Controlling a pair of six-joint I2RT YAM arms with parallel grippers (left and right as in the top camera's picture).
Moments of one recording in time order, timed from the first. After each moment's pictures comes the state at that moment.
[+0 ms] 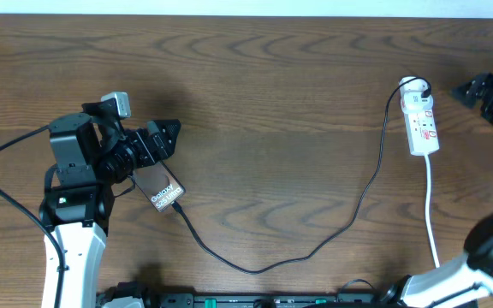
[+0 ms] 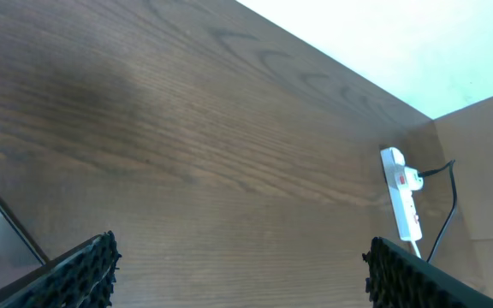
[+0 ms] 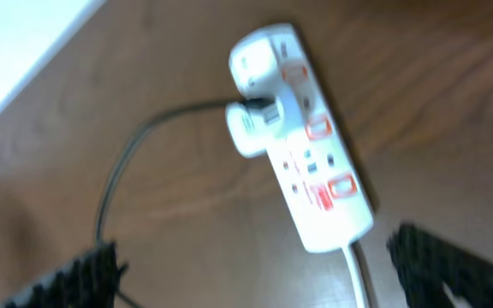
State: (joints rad) left arm 0.13 1.06 0.81 -0.40 0.59 -0.38; right arm -0.59 1.89 1.74 -1.08 -0.56 -0.04
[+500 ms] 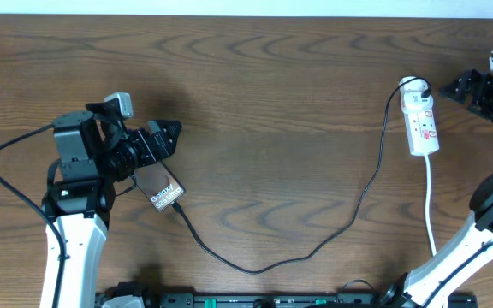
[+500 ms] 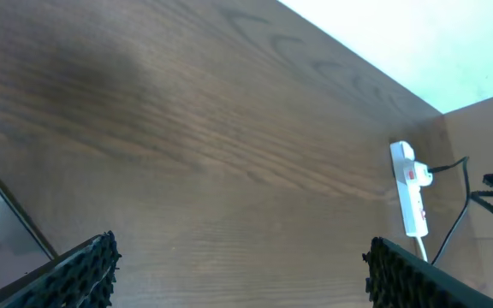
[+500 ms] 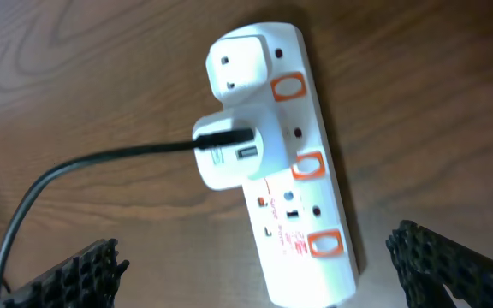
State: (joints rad) left arm 0.13 1.11 0.81 -0.41 0.59 -0.38; right arm -0.56 2.20 1.99 -1.17 -0.58 -0.22
